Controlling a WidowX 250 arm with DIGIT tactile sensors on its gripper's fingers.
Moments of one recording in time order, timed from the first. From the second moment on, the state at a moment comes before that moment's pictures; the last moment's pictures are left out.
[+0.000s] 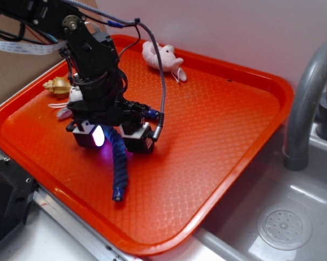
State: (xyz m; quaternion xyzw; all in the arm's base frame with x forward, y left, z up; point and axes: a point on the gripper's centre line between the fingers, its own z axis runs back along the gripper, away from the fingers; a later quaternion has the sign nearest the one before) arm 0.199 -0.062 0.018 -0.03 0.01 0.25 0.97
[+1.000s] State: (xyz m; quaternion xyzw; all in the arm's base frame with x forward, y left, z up) arm 0.194 -0.049 0.081 0.05 -0.04 0.18 0.98
